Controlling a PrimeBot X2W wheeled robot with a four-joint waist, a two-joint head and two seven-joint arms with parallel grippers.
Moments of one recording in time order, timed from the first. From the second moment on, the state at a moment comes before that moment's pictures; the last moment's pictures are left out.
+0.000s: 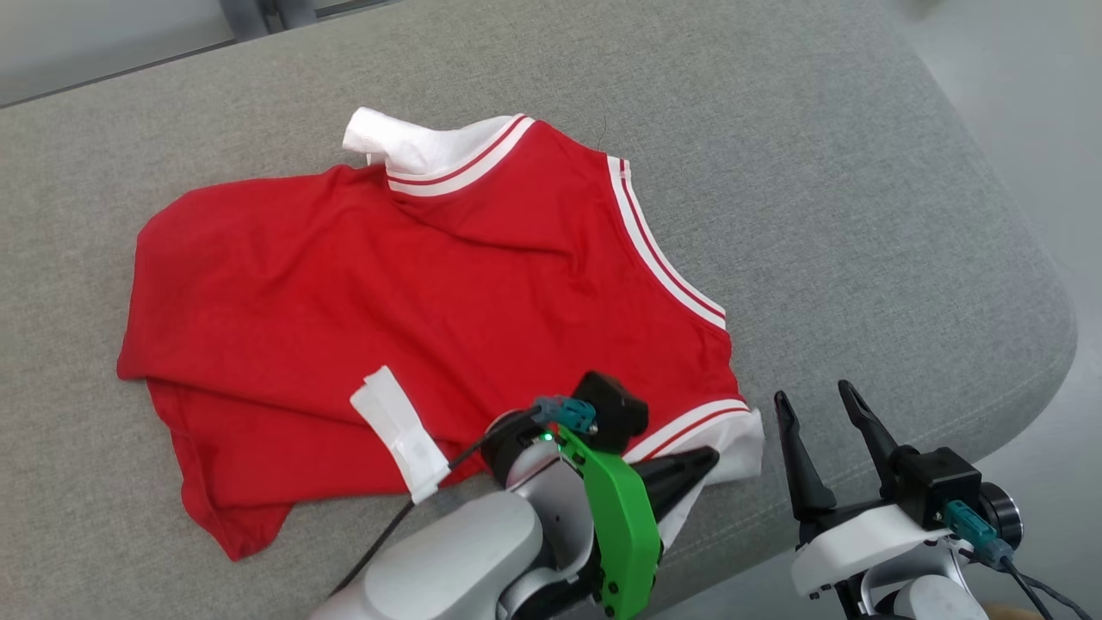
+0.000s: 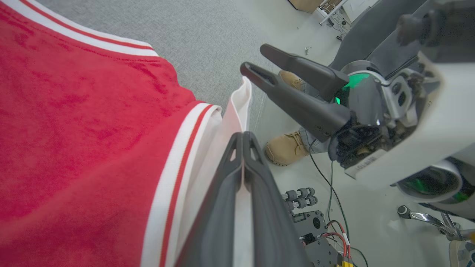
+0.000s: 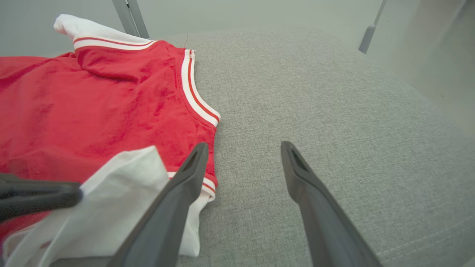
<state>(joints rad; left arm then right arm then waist) -0.68 0.15 -1.18 0.36 -0.96 -0.12 0.11 -0.04 -0.05 0.10 0.20 0.12 0.13 -0.26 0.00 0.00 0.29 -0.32</state>
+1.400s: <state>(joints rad) -1.19 0.34 -1.16 0.83 -0.71 -0.10 0.26 -0.08 -0.05 0.17 0.20 0.18 0.13 -0.26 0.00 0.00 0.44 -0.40</state>
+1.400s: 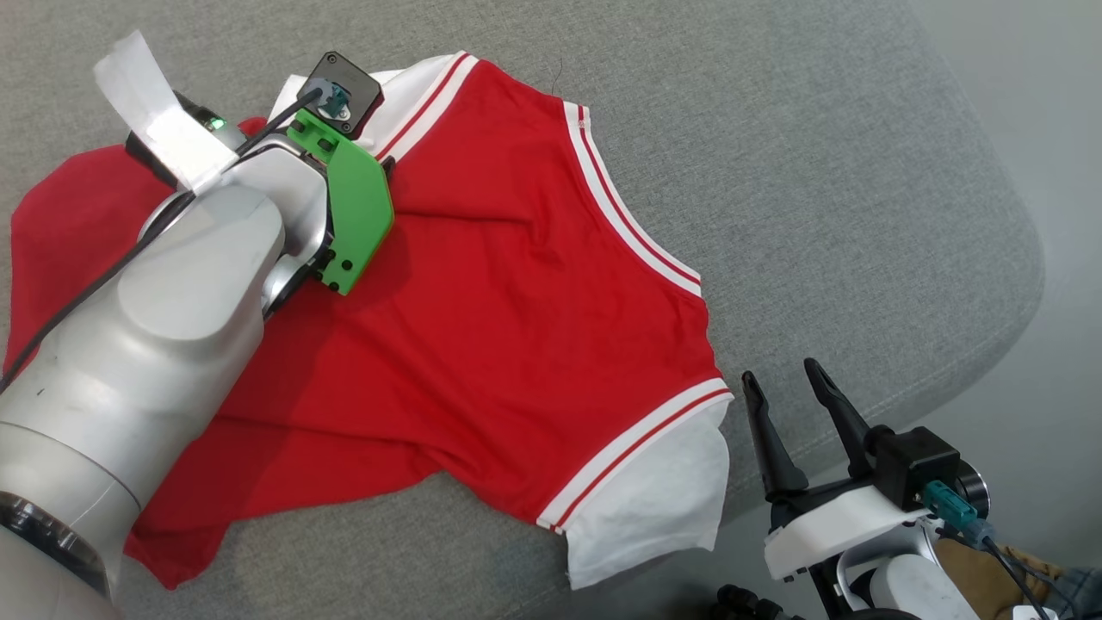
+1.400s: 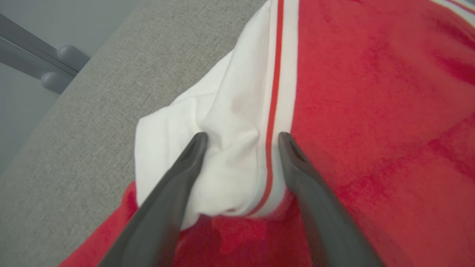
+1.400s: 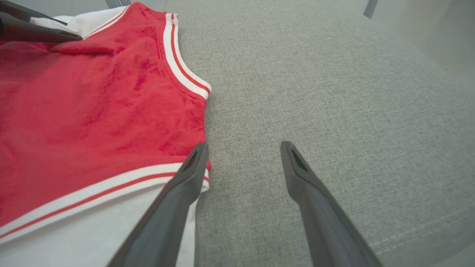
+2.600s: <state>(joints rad) -1.40 0.42 -1.06 0.98 -0.77 -0.09 0.01 -0.12 -0.05 0.18 0.20 0.23 0.13 -0.26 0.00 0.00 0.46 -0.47</state>
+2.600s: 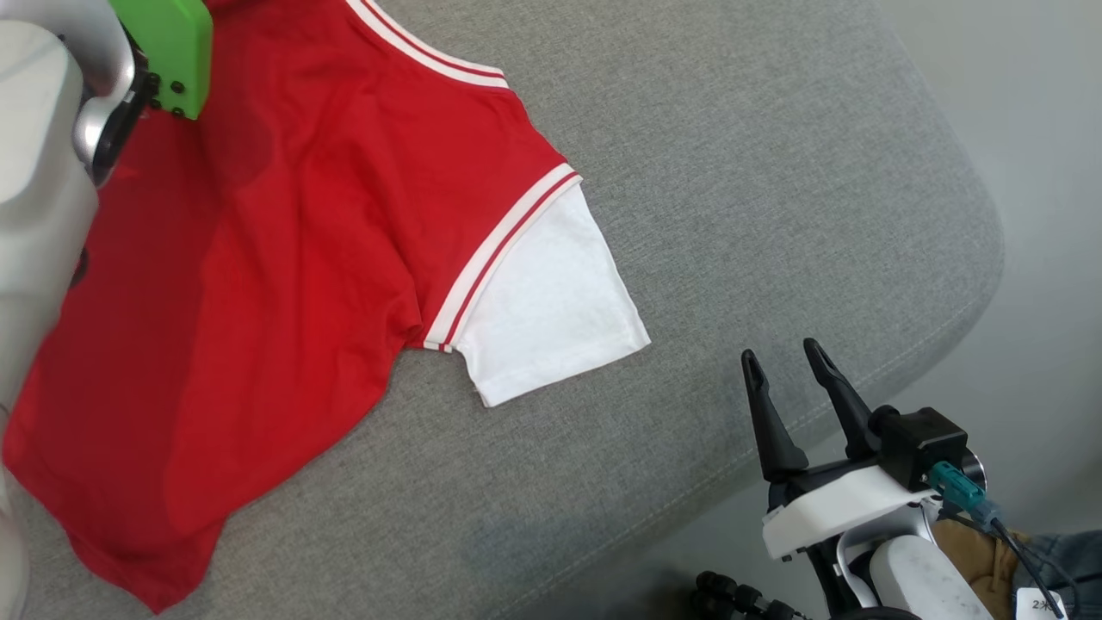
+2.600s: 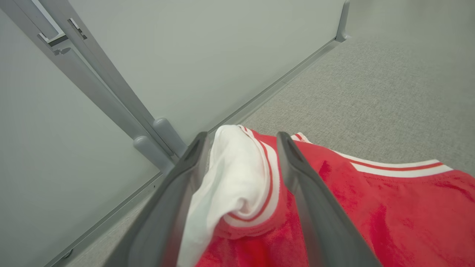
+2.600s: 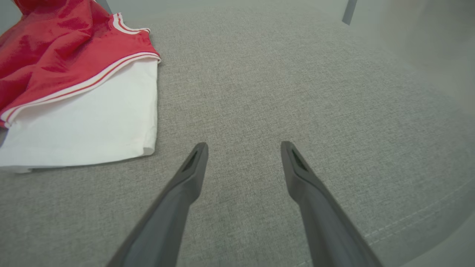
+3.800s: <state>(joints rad) -0.24 0.54 -0.68 0.14 -0.87 0.24 -0.26 0.09 -0.11 -0.02 0.04 -0.01 0.13 -0.26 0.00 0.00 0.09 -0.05</state>
